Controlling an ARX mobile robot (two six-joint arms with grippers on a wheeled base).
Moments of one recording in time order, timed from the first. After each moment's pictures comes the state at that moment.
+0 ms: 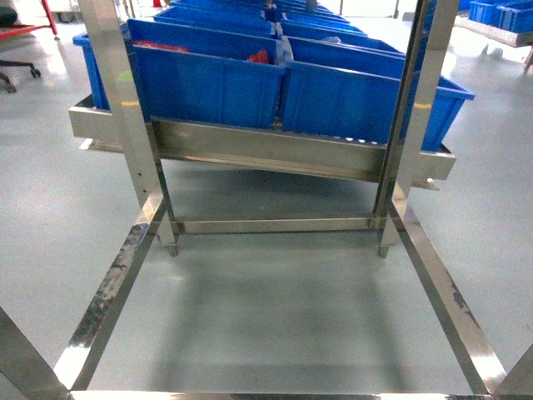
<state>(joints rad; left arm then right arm) 0.00 0.01 0.01 -0.01 0.00 0.00 0.00 0.00 0.01 -0.01 0.00 0.00</state>
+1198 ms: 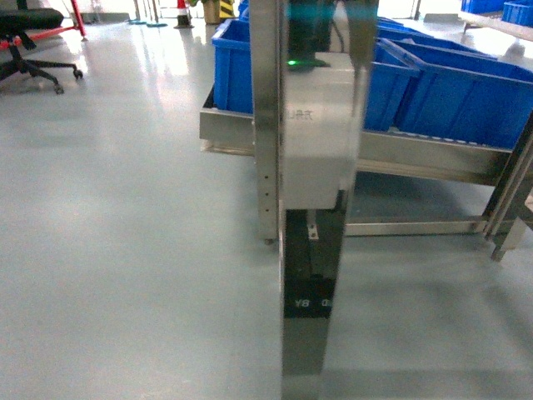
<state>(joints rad) 0.00 0.01 0.01 -0.01 0.00 0.00 0.00 0.00 0.01 0.00 0.00 0.00</state>
